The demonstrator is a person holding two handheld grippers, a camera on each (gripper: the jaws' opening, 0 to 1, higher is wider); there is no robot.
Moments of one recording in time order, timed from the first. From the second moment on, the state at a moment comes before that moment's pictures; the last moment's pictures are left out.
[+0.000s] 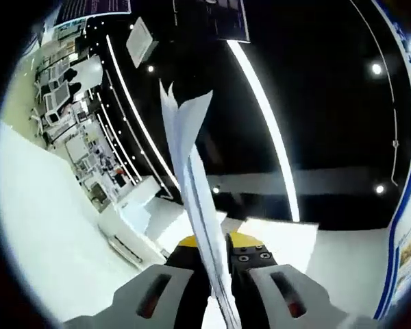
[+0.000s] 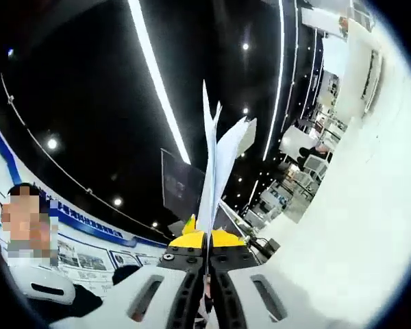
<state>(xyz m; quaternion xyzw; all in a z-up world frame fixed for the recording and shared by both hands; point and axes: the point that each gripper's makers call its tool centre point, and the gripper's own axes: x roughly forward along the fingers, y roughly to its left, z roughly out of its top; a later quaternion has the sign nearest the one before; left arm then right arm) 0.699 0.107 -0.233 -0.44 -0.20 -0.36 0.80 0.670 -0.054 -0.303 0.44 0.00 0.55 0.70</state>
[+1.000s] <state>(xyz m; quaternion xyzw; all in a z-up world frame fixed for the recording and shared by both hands) 0.664 0.099 -0.263 -0.38 -0.11 -0.50 0.77 0.652 -0.123 -0.304 0.30 0.07 0.59 0.75</state>
